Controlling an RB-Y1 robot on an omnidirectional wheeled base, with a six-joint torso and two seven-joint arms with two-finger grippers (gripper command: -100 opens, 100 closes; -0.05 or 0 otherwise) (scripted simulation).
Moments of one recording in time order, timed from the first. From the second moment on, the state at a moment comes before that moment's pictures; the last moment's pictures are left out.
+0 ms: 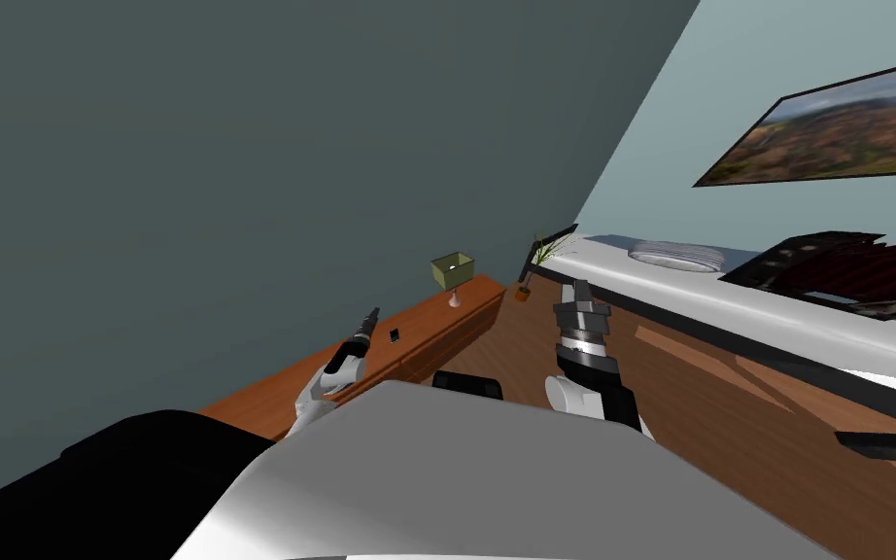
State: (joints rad) left arm 0.44 0.40 0.26 -1.67 0.32 -0.01 -0.47; right arm 0.53 -0.01 0.06 -2.21 -0.07 -0.48 0.12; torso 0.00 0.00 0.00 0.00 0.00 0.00
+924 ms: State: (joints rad) left arm 0.42 0.50 0.27 -1.39 0.50 0.14 -0.63; right arm 0.53 -0.01 0.06 -2.21 -0.07 -0.48 0.12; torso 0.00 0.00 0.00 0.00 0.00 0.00
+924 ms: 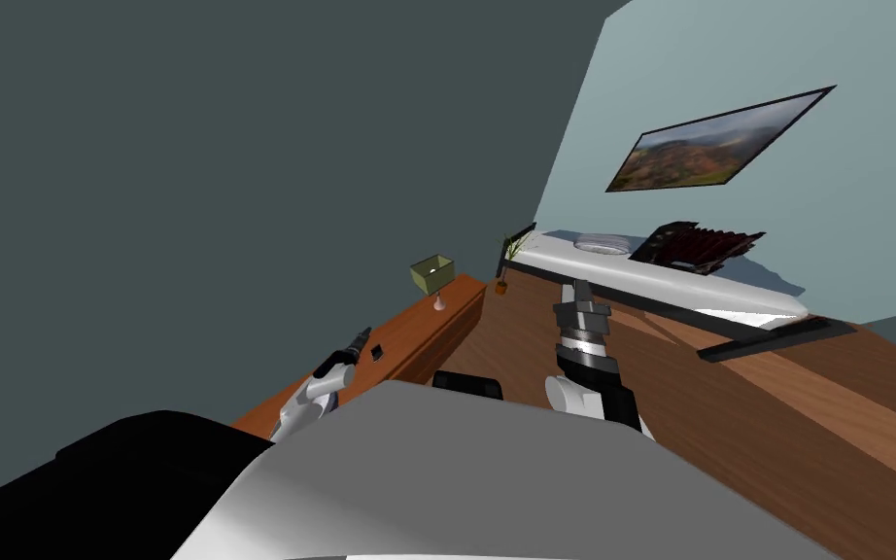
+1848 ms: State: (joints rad) left arm 0.40 0.58 0.23 -1.12 0.69 0.29 -0.78; right arm 0.53 -0.01 0.06 -2.21 -0.07 -0.48 0.12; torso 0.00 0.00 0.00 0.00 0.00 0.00
